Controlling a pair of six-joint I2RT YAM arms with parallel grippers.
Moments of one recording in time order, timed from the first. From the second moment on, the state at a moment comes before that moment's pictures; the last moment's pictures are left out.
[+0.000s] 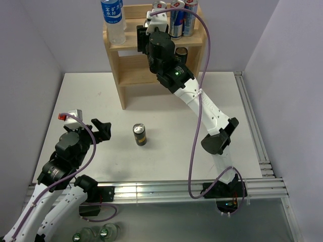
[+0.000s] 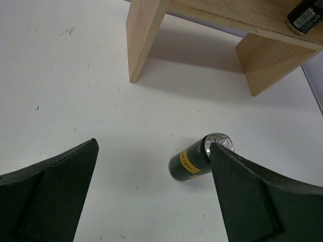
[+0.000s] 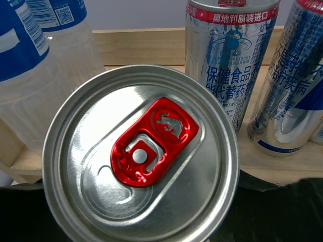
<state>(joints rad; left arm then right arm) -0.50 0.43 0.72 -0.52 -0.35 -0.47 0.80 2.05 2.52 -0.34 0.65 -0.02</state>
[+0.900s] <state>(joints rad) -0.50 0.43 0.72 -0.53 -0.37 -0.47 0.79 2.07 2.52 -0.34 0.61 0.08</state>
